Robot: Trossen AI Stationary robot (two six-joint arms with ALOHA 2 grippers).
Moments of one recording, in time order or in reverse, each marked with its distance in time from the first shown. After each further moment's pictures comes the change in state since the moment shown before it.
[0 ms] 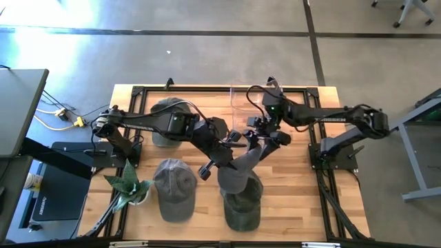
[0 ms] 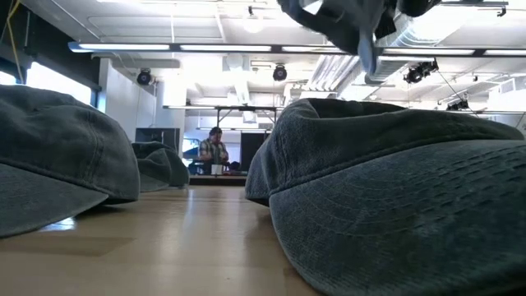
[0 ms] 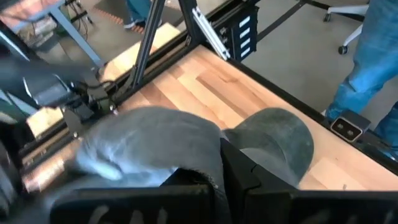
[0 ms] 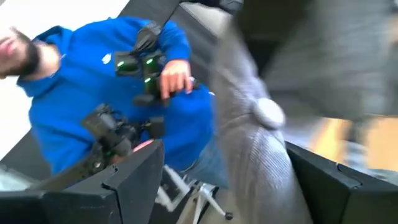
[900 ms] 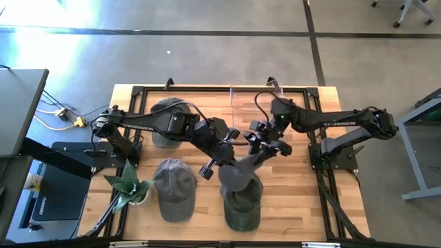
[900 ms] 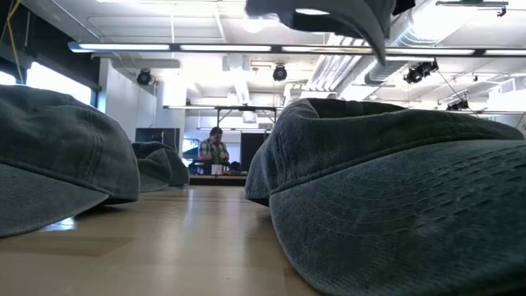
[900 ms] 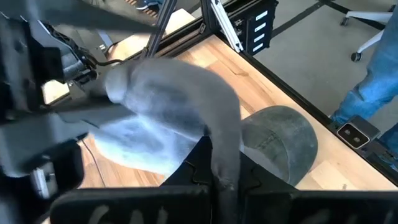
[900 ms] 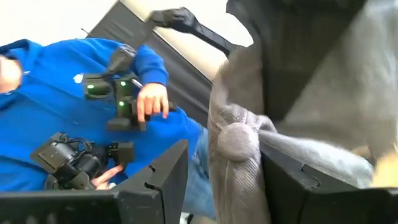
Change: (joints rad) left arm 0.000 0.000 0.000 -0.008 -0.055 -0.097; right arm 0.122 -0.084 0.001 -0.039 0.311 0.037
